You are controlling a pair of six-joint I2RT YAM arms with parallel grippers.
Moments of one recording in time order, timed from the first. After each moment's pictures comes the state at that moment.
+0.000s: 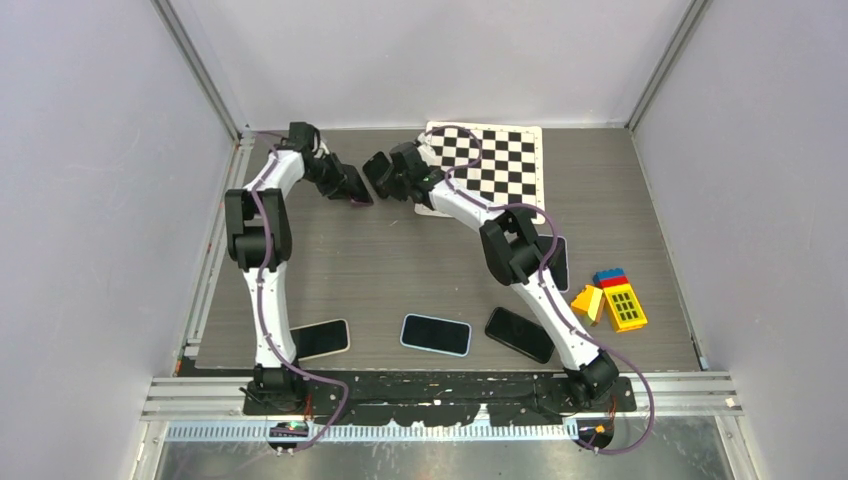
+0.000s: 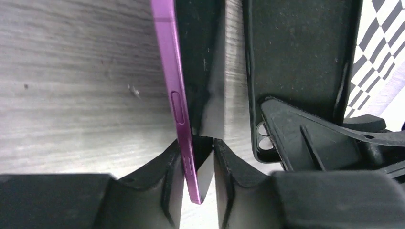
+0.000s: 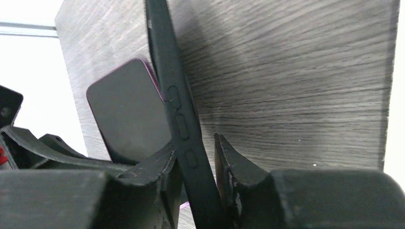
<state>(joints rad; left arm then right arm) -0.01 2.28 1.85 -0.66 0.46 -0.55 0.66 2.65 2.29 -0.24 0.10 1.09</state>
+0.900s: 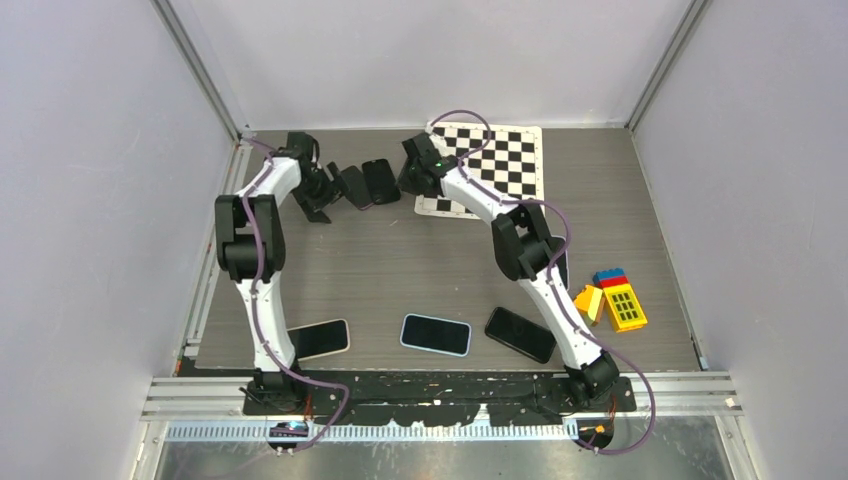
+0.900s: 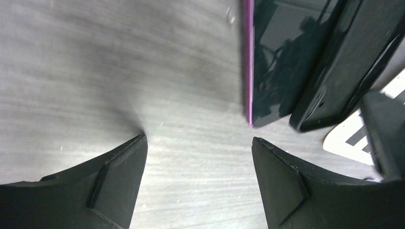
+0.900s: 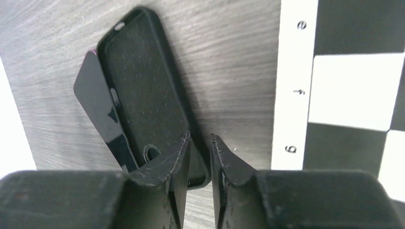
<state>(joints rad) -0.01 2.17 1.71 -0.73 0.23 -0.58 0.61 2.61 2.33 -0.47 0.10 0.90</state>
